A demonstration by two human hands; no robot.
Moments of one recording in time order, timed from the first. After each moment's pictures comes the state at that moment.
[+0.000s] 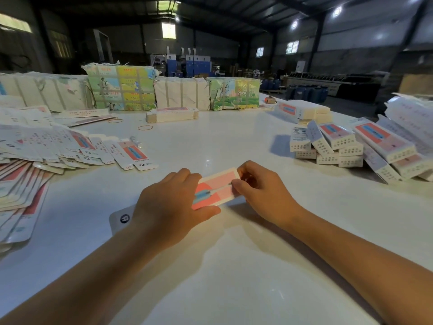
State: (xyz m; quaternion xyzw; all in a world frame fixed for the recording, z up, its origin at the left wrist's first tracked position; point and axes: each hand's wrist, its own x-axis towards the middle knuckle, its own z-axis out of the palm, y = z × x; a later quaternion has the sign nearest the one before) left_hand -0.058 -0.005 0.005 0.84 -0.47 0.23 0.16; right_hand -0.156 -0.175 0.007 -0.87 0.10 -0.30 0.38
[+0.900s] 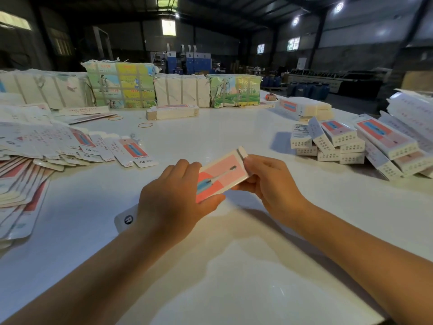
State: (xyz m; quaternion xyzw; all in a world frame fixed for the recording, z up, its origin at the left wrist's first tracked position) left_hand -0.077 -0.008 0.014 0.82 -0.46 0.27 0.23; right_hand -0.155 -0.170 0.016 -0.70 0.07 -0.29 0.65
